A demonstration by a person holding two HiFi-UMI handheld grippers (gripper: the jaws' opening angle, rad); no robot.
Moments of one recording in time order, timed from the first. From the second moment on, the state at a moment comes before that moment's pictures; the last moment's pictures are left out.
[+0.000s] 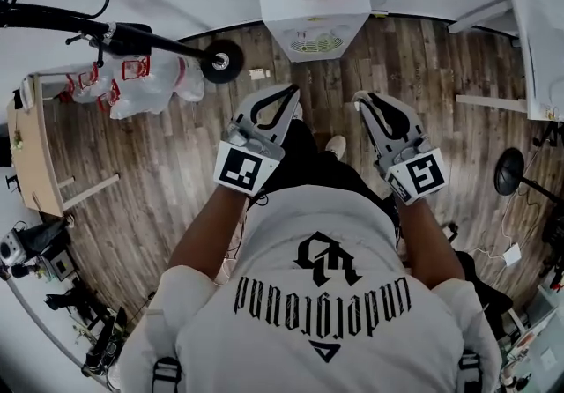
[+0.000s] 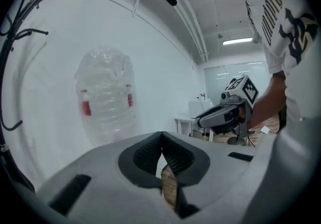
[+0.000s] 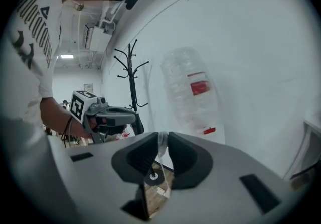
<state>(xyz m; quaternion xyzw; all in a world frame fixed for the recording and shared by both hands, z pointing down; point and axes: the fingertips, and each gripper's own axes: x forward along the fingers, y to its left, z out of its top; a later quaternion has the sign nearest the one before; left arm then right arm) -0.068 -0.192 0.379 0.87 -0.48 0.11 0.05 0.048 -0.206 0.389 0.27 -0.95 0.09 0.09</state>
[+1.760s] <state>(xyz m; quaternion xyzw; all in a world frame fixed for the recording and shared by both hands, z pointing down) -0.090 -0.318 0.755 0.86 -0.42 0.21 0.17 -0.038 -0.390 0.859 0.34 -0.87 0.21 0.28</state>
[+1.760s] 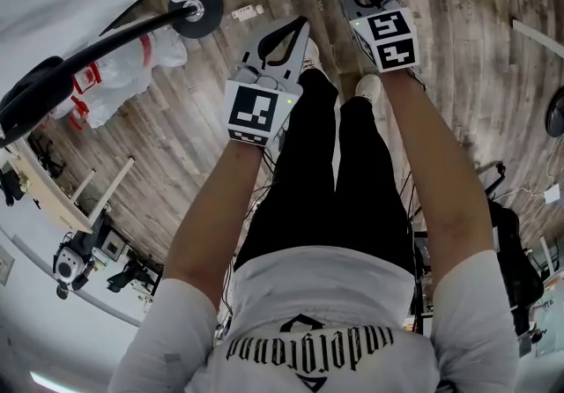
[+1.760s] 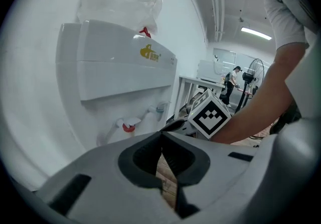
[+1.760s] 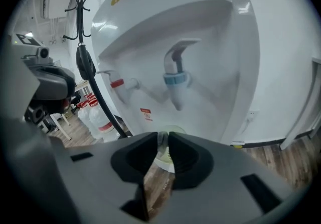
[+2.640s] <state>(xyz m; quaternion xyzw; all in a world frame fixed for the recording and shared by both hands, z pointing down) -0.077 -0.307 0.721 0.87 -0.42 0.21 0.15 -0.025 -0.355 0.832 0.31 -0.88 0.21 0.30</state>
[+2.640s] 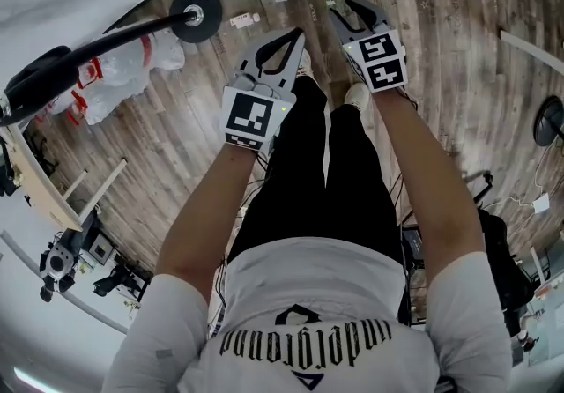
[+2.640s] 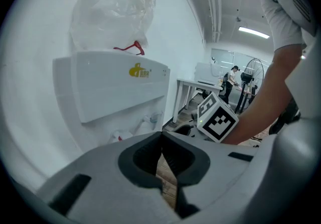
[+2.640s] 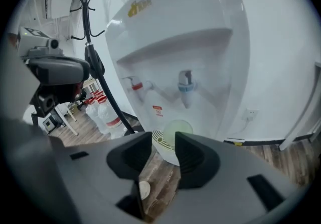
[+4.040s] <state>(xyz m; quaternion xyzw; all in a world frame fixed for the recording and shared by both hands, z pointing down) 0.014 -0.155 0.331 0.88 -0.46 0.09 0.00 0.096 -0.167 0.337 0.23 -0.97 0.03 0.08</state>
